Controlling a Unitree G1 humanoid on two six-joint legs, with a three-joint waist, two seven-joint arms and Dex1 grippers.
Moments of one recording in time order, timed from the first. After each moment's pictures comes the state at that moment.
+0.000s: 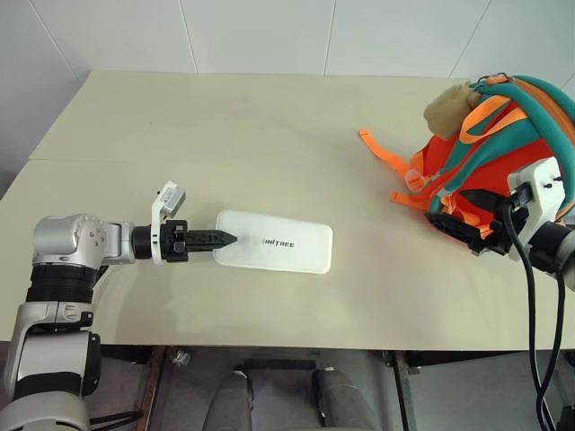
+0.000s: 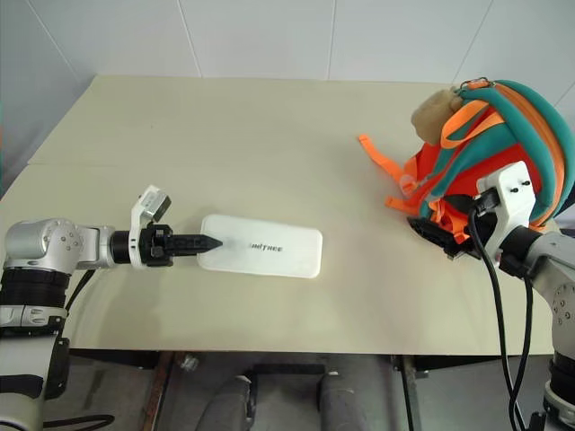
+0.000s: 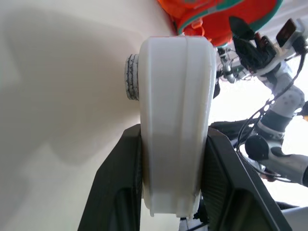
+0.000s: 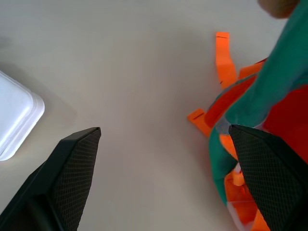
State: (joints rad) left arm -0.74 0.72 0.12 0.36 -0.73 1.42 -1.05; right arm -0.33 -0.79 -0.46 -0.28 0.51 0.91 0.73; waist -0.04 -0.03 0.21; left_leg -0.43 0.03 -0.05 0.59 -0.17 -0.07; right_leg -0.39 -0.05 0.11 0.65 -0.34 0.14
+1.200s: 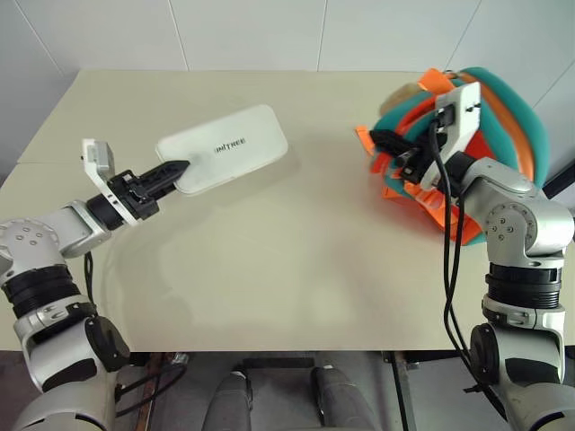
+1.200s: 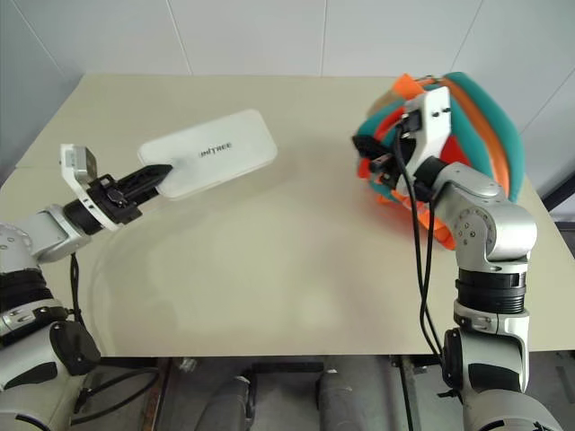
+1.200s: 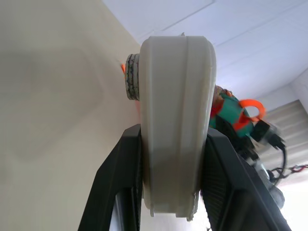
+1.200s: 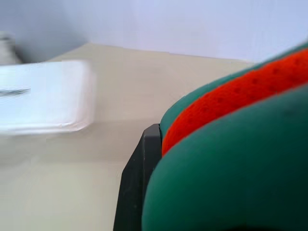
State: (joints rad) left arm -0.81 0.64 0.64 0.44 -0.86 1.34 -0.63; right arm -0.79 -0.51 -0.16 -0.11 0.59 0.82 0.62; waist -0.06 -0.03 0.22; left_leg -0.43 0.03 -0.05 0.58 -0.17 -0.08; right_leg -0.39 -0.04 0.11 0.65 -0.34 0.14
